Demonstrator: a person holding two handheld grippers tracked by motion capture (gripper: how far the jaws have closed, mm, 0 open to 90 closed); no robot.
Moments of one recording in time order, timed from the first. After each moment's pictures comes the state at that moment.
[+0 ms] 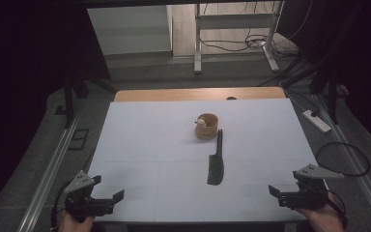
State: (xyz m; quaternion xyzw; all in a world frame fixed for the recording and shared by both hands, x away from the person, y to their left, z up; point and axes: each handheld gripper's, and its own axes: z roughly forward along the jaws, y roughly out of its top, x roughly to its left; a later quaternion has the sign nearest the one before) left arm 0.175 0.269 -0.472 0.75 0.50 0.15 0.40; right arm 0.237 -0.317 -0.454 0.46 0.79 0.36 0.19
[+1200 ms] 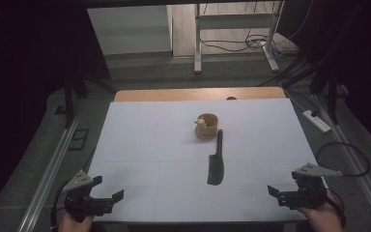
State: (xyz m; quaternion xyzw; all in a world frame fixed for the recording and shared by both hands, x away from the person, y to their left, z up) left arm 0.178 0.273 -0.474 0.75 0.50 0.12 0.41; right arm 0.240 -0.316 -0.454 0.46 0.79 0.36 0.17
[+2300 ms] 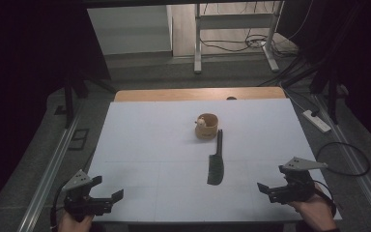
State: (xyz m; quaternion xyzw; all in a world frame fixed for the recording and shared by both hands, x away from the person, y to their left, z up) left arm 0.178 0.274 -0.474 0.75 0.51 0.12 0.41; right arm 0.256 -0.293 -0.451 0.41 0.82 0.37 0.15
